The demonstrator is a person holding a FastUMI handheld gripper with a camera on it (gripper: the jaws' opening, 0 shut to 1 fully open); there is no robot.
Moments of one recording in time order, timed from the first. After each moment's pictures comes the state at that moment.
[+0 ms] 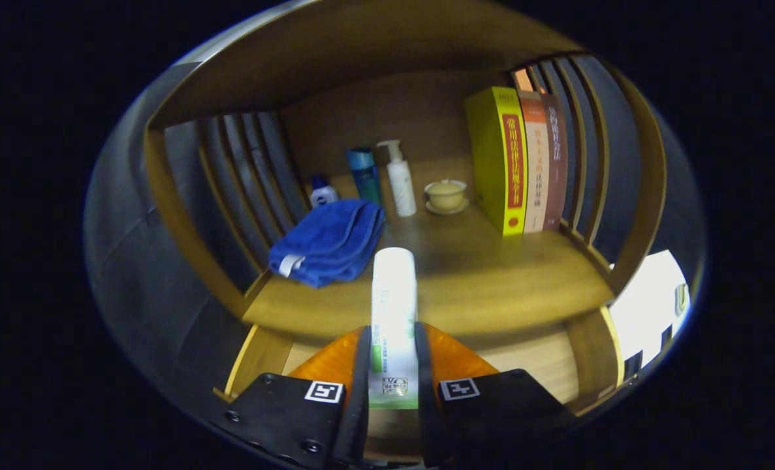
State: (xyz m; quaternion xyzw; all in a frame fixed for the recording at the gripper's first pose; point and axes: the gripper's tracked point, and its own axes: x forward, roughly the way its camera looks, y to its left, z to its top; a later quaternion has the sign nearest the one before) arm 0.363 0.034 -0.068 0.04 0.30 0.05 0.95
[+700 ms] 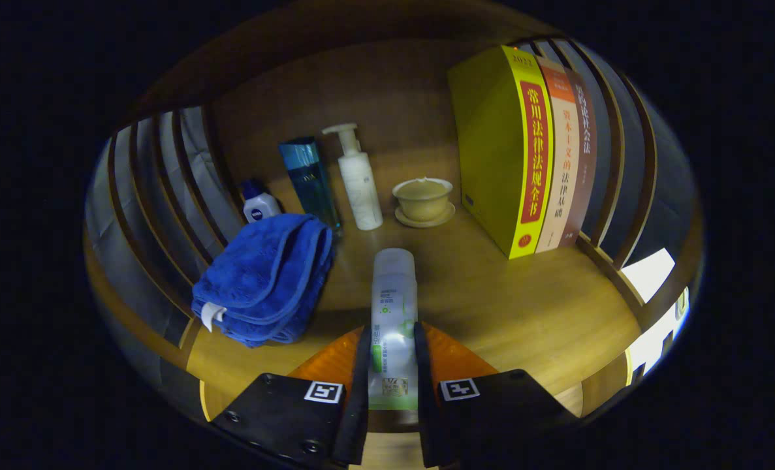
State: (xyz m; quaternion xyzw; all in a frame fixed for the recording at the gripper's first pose) arm 0.454 0.020 -0.130 0.07 0.34 0.00 0.94
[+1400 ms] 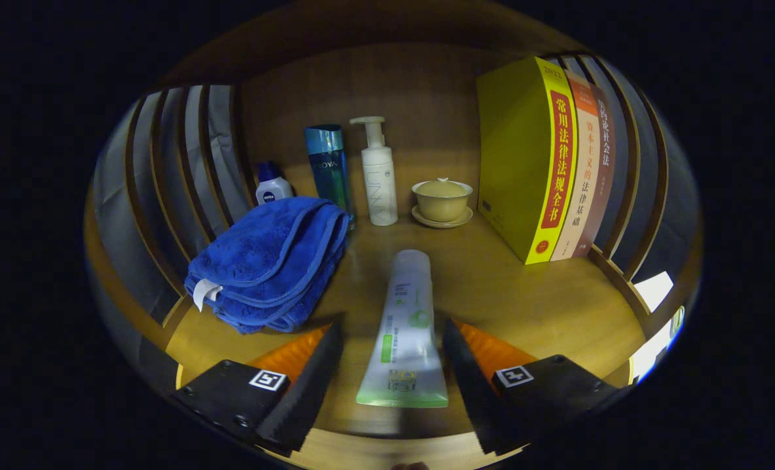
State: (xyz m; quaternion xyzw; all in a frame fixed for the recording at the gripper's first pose) arm 0.454 0.035 -0.138 0.01 0.31 0.02 0.95
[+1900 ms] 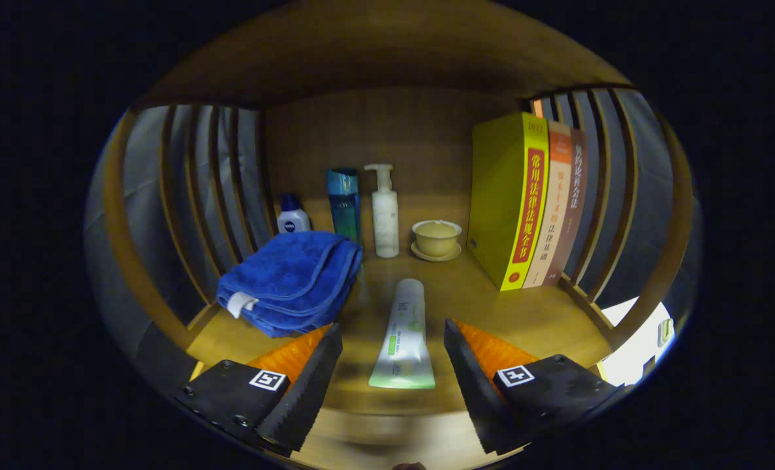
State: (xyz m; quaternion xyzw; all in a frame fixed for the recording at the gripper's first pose) arm 0.407 0.040 -0.061 -0.01 0.22 0.03 0.97
